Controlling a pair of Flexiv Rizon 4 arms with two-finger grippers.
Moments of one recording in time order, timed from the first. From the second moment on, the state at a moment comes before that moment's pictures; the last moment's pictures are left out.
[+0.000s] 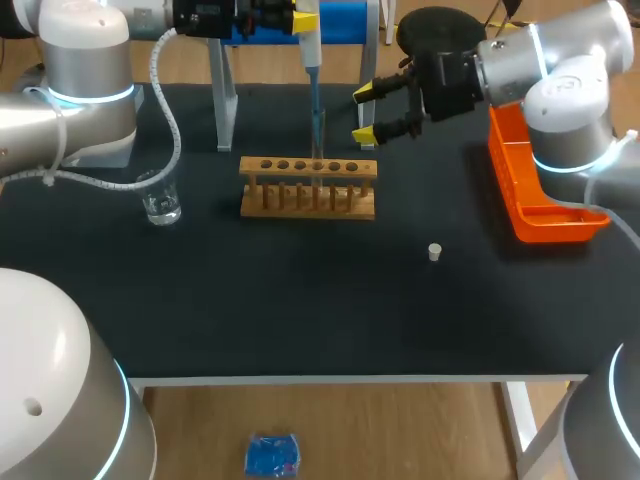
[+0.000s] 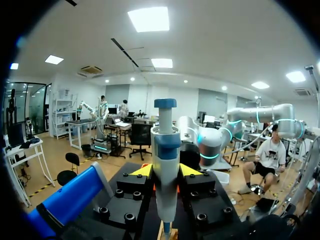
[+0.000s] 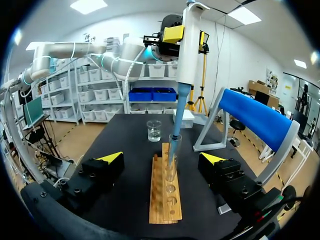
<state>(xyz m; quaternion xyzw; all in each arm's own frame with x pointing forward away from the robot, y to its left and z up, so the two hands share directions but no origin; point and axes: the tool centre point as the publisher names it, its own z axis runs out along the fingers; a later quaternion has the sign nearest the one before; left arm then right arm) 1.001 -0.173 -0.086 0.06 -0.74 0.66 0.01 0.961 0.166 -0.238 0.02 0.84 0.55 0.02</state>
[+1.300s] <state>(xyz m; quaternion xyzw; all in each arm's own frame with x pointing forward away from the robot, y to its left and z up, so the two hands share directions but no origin) 1.000 -0.175 -0.081 0.05 -0.74 0.67 0.00 0.961 0.165 -0.238 0.02 0.84 0.55 0.02</state>
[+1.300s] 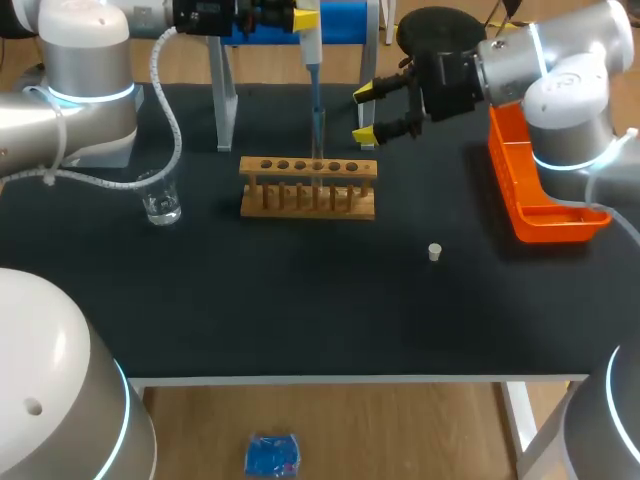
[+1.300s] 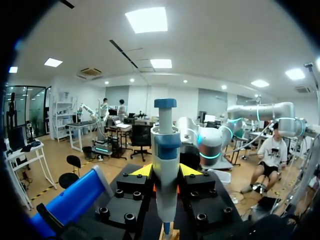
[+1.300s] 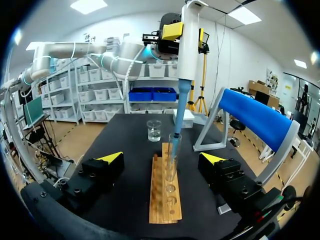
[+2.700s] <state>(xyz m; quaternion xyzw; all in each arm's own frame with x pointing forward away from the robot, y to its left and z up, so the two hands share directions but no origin) 0.981 -0.194 -0.013 0.02 -0.77 0.64 -0.03 0.961 0.166 -0.238 0.02 0.84 0.55 0.02</state>
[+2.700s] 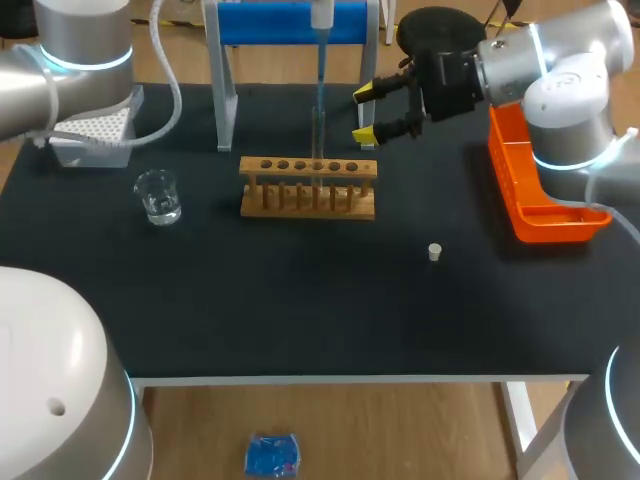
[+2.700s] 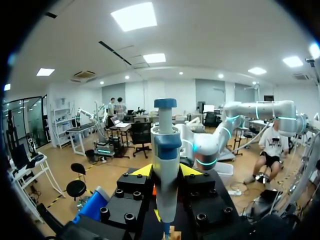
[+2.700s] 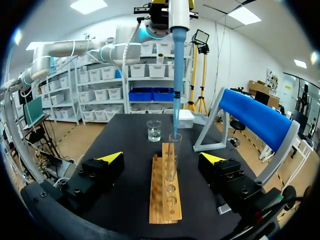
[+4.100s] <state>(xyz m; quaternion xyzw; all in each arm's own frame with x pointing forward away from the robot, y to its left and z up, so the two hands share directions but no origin) 0.853 -0.147 -0.078 -0.01 -0.78 0.62 0.00 0.961 0.166 -0.238 0.02 0.84 0.55 0.02</state>
